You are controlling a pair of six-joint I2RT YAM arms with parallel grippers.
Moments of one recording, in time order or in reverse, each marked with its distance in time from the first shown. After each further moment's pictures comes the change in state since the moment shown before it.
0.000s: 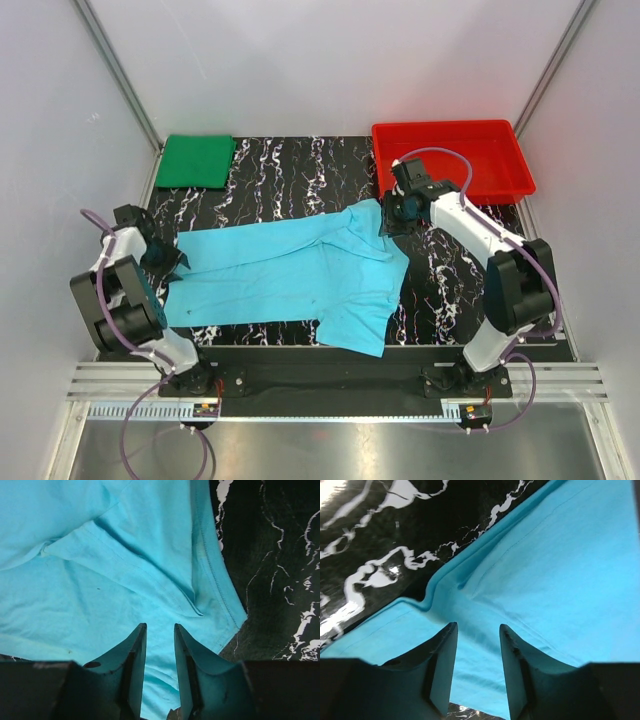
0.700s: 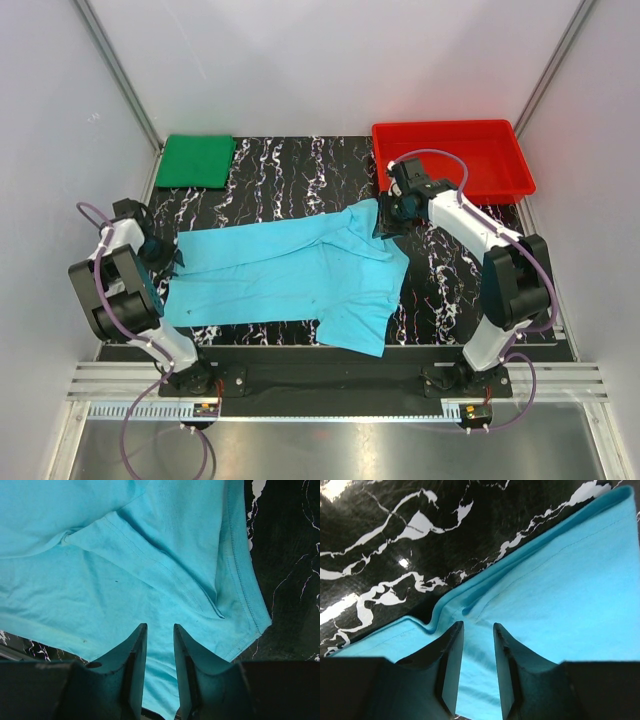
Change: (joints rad) left arm -0.001 0.109 0.089 -0.024 -0.070 -0.048; right arm -0.010 0.042 0.013 0.006 -0.122 -0.008
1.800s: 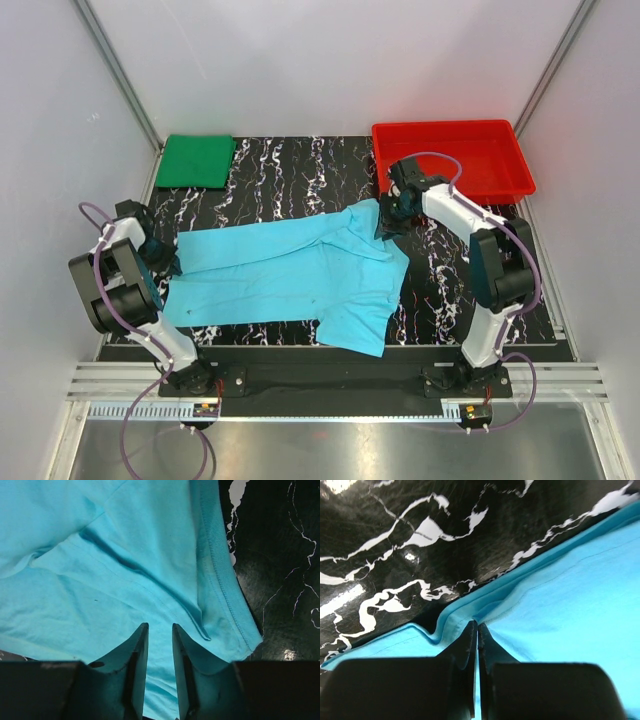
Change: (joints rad) left arm 0.000 0.044 0.002 0.002 -0.029 -0.015; right arm -0.032 0.127 0.062 -0.013 0.005 0.016
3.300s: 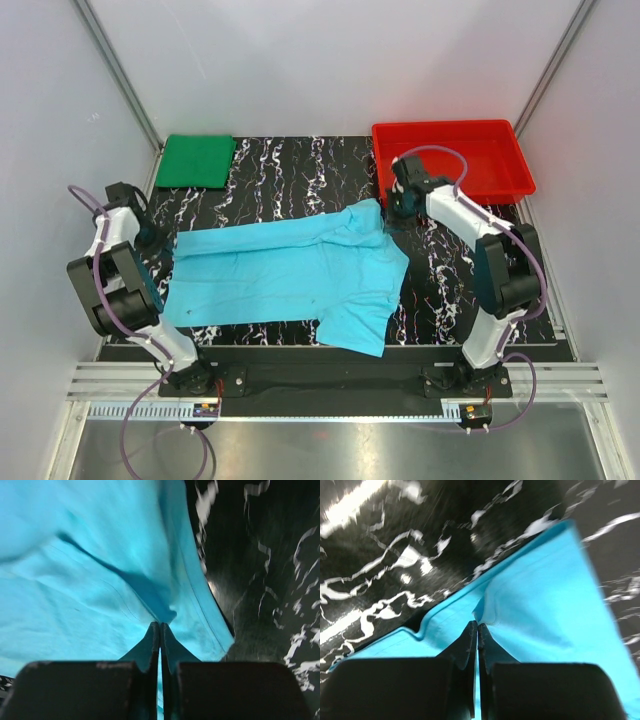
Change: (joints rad) left arm -0.008 -0.014 0.113 -0.027 -0.008 0.032; right arm -0.002 -0.038 -0.063 0.038 0.106 -0.048
